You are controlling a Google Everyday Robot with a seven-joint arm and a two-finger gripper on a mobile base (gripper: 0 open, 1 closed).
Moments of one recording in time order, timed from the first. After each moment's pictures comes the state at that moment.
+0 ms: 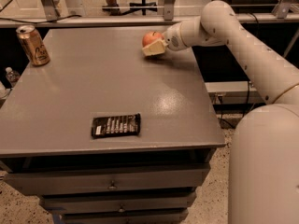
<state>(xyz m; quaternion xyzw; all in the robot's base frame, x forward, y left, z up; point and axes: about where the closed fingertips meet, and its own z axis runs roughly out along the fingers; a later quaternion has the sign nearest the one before) 0.805 -0.024 0.848 -0.42 0.75 0.24 0.45</state>
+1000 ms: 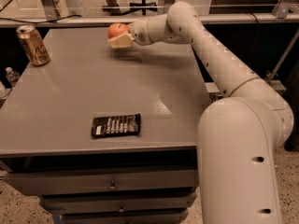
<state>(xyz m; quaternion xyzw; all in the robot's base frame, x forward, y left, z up) 0.828 0.096 0.871 -0.46 0.68 0.30 0.50</state>
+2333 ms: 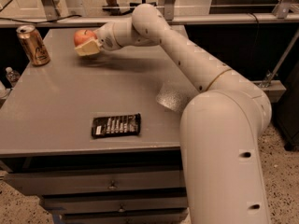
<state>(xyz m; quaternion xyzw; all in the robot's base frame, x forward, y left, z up) 0.784 0.216 0.868 -0.50 0.65 0.33 0.47</state>
